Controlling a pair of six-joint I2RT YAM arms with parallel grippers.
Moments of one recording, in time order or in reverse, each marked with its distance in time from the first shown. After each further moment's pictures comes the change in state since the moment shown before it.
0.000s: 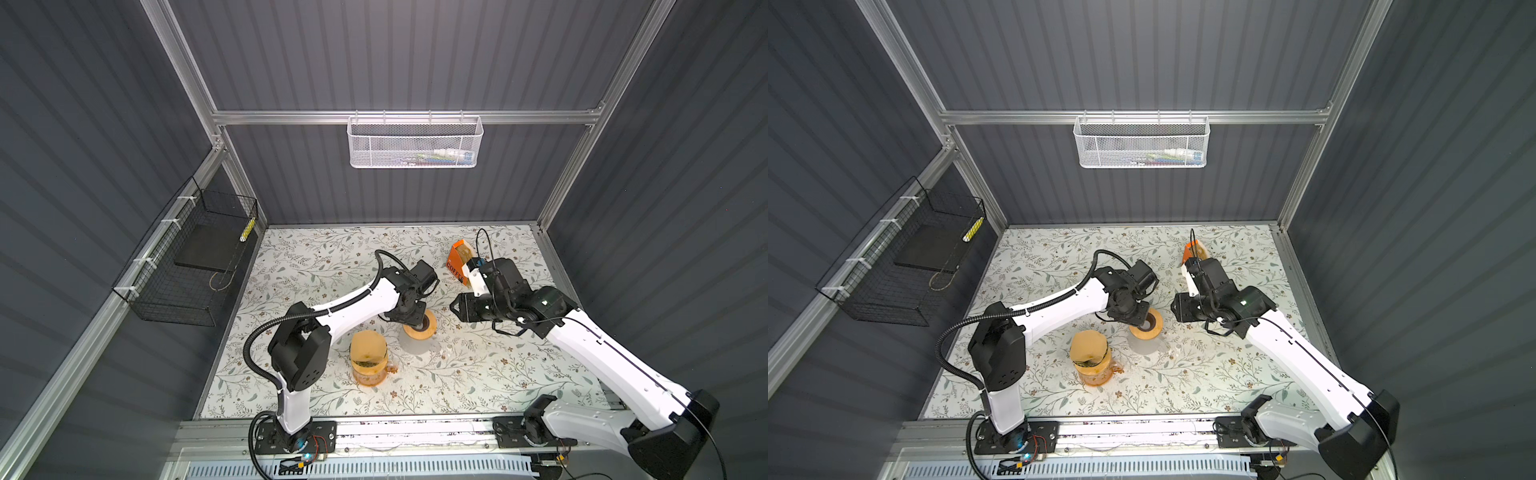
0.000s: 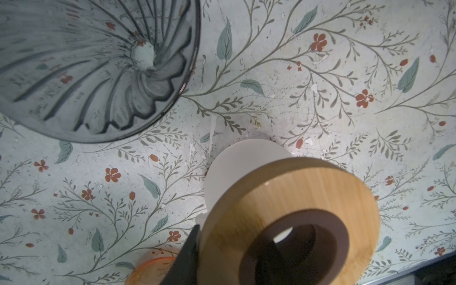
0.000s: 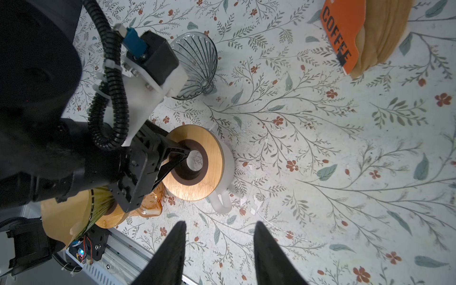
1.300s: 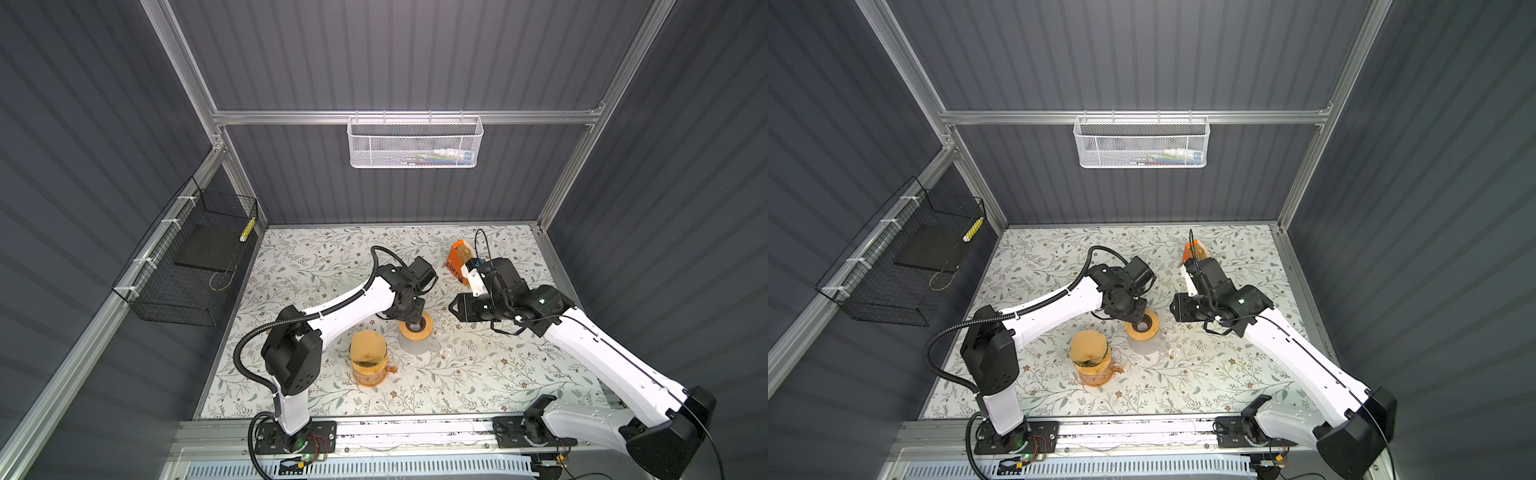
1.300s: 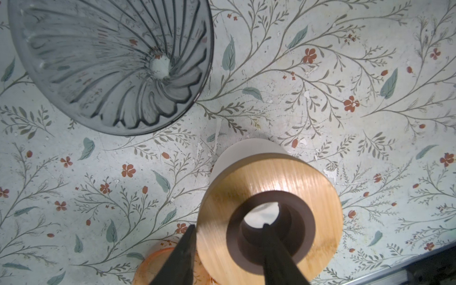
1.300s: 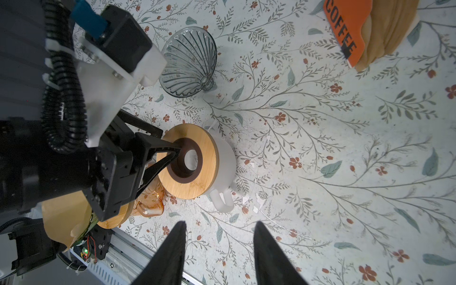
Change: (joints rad) left arm 0.000 -0.046 0.012 -0.021 -0.019 0.000; right arm 0.000 0.018 0.002 -0.002 -0.011 0.018
